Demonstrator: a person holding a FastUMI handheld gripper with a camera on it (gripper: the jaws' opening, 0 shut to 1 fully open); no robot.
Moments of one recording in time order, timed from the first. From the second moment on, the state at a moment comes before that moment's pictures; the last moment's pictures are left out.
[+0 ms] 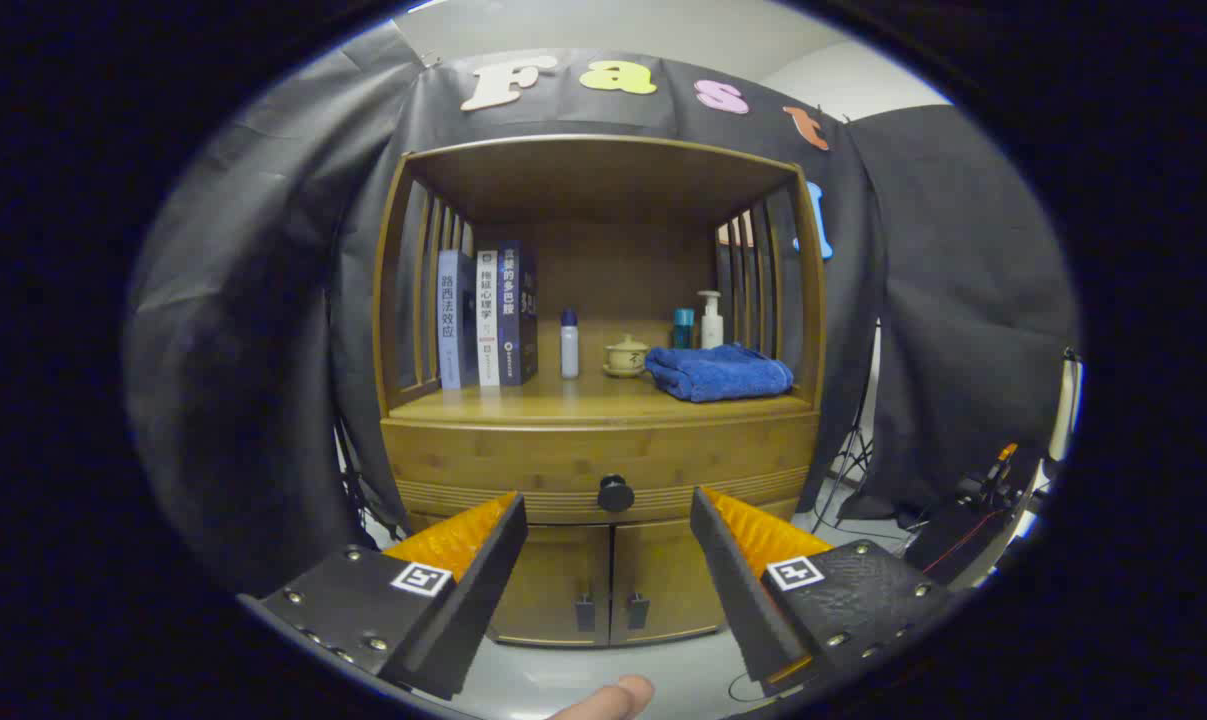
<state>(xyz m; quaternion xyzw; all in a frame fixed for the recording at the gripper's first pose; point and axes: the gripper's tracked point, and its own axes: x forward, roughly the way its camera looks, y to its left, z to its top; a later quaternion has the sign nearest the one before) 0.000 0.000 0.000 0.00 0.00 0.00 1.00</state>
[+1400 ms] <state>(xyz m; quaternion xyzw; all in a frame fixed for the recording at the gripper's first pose) 0.091 -0.016 -0.020 -0.02 0.00 -0.01 1.00</state>
